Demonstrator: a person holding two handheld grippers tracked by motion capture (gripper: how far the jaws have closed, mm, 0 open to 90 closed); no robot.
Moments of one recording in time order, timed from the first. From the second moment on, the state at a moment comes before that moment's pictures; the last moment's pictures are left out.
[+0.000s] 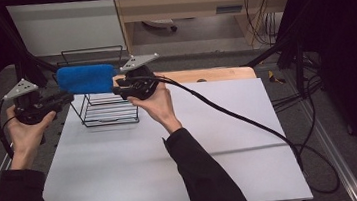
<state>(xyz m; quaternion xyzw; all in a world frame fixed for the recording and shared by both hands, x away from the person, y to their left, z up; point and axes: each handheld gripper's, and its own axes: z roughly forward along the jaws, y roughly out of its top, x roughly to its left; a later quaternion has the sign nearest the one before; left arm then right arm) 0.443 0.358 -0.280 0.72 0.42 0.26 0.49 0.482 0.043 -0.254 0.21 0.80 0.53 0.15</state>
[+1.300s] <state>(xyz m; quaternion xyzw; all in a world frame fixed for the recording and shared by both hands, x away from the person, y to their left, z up) 0.398 0.303 -0.390 0.78 0.40 0.20 0.44 0.437 -0.150 -0.346 0.34 0.79 0.48 0.15</state>
